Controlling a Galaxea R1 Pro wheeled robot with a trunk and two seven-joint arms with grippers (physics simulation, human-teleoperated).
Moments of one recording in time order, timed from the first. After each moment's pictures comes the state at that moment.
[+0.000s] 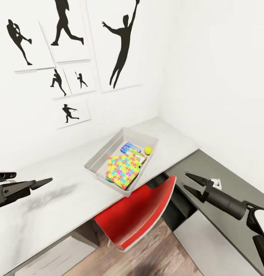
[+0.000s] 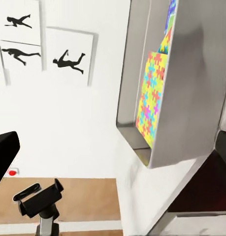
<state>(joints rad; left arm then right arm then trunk) -0.38 0.52 0.39 -1.43 0.57 1.03 -1.55 -0.30 -0.28 -0.23 -1.55 -1.49 1.04 0.20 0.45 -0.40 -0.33</state>
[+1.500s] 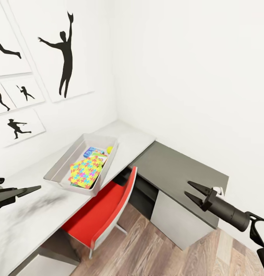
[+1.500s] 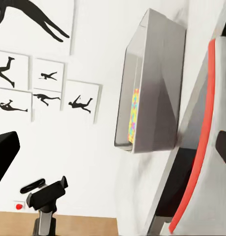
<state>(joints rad) -0.30 0.64 0.41 -1.43 0.54 1.03 -1.57 -0.22 -0.29 -0.24 -1.54 -1.38 1.01 0.38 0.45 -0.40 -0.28</state>
